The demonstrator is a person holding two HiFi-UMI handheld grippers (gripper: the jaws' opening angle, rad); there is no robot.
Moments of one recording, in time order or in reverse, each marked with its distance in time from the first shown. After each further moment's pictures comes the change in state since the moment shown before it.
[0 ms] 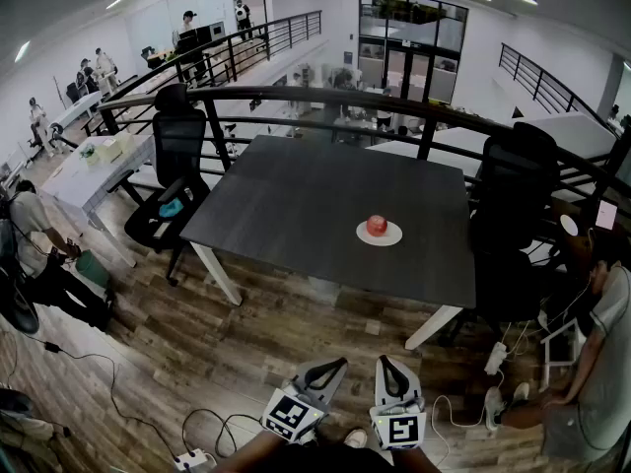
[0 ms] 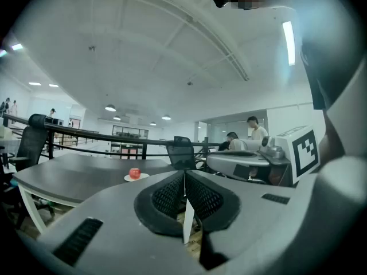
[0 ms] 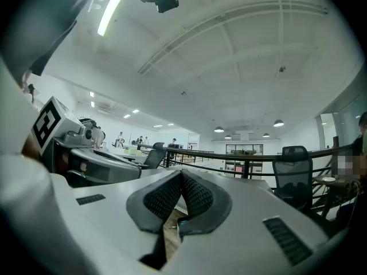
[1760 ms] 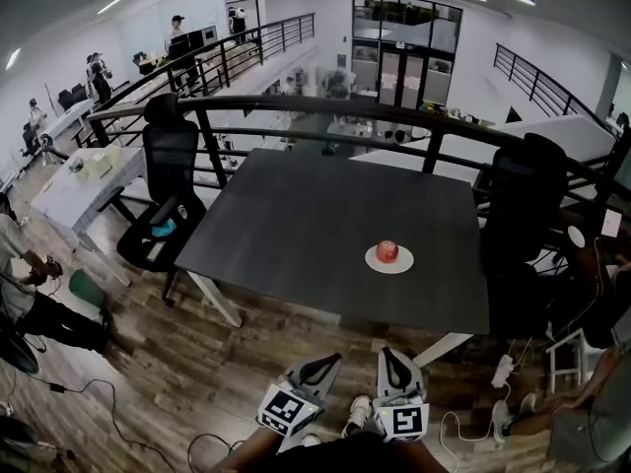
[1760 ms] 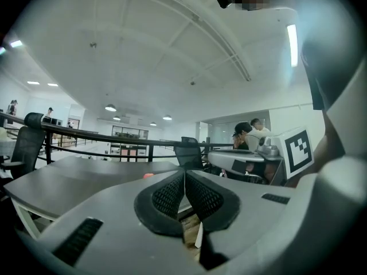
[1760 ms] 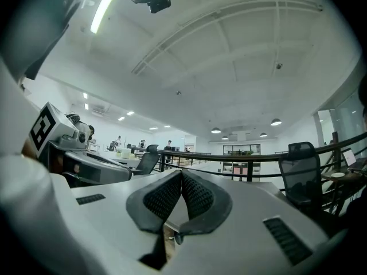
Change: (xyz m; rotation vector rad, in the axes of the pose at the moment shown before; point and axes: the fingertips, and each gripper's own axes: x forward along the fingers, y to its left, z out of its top) left arm 0.042 0.131 0.007 -0.002 -0.007 -0.014; right arm 0.132 -0.018 -0.013 -0.006 -0.003 -0.035
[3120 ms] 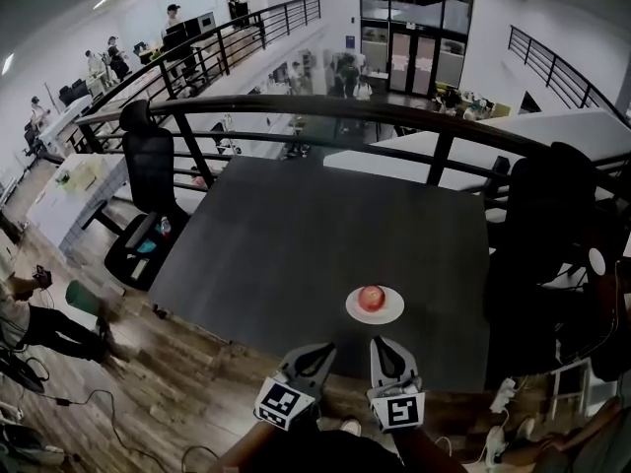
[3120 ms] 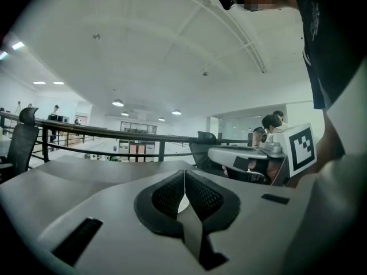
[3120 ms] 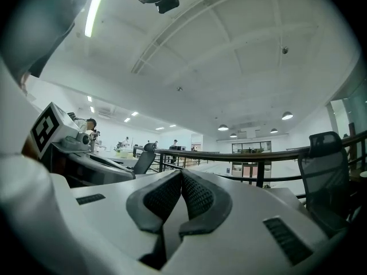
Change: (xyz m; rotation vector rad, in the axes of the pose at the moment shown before) left arm 0.203 0.120 0.012 -0.019 0.056 0.088; right arm 0.188 -0.144 -0.021 0.053 -0.036 0.092
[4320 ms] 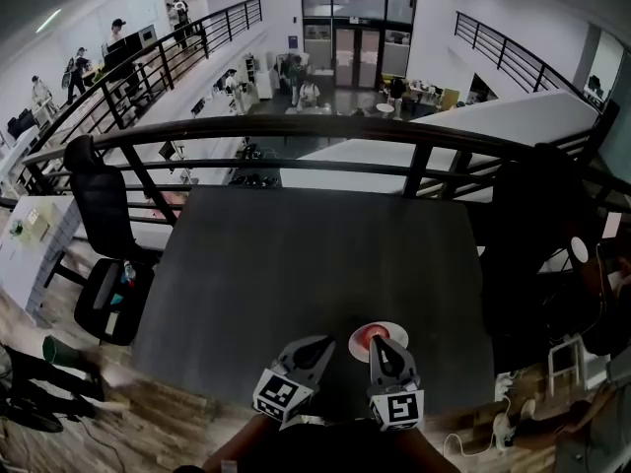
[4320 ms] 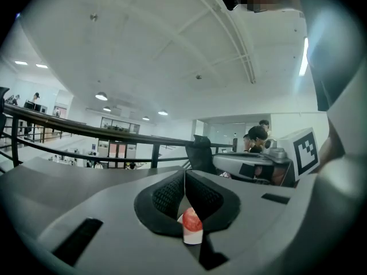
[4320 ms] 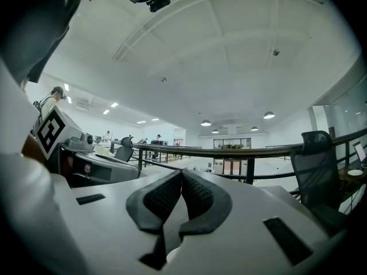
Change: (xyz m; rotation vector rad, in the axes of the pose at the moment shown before) left arm 0.092 0.127 0.022 -0.019 -0.015 -0.206; right arm 0.125 -0.037 -0.026 -0.003 0.073 -0.192
